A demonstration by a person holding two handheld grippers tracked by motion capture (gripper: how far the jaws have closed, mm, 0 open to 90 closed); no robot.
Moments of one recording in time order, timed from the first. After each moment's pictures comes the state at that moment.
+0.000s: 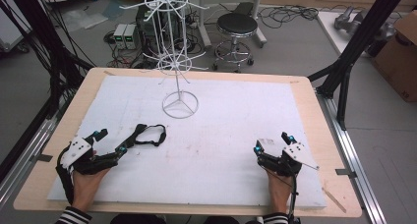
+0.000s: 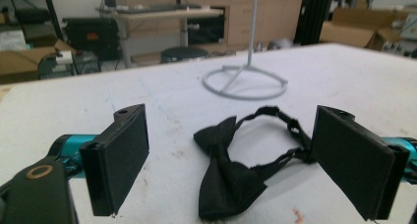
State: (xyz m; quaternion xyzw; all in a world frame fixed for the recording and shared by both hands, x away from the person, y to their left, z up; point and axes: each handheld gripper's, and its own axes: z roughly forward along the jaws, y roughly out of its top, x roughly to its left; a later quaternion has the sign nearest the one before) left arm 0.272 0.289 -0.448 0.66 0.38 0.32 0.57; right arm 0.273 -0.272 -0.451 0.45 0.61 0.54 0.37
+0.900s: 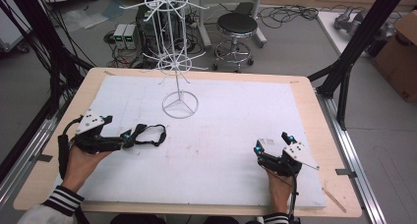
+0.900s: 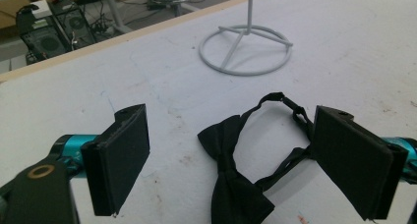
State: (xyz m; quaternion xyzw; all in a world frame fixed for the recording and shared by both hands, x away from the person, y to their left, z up) left arm 0.310 0.271 -0.385 0.75 0.38 0.28 0.45; right arm 0.274 -0.273 -0.451 0.45 0.61 0.54 0.37
